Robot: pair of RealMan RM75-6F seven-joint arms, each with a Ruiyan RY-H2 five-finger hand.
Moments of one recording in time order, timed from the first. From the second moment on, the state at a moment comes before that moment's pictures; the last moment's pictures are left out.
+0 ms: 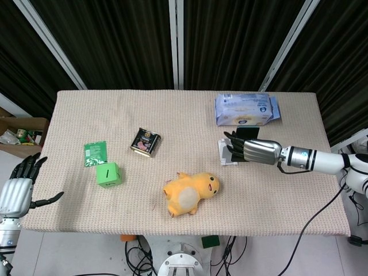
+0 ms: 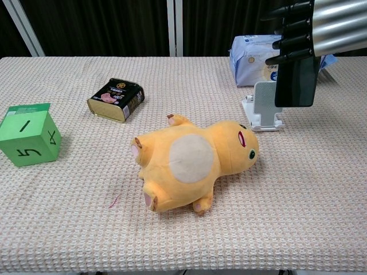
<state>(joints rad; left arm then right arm) -0.09 -1.20 -0.04 -1.49 1.49 1.48 -0.07 0.98 -1.25 -0.14 -0.77 -2.27 1.29 -0.34</state>
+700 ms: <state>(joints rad) -0.09 -1.21 -0.04 -1.43 1.48 1.48 -0.11 1.00 -1.34 -0.17 -0.74 -2.21 1.23 -0.43</state>
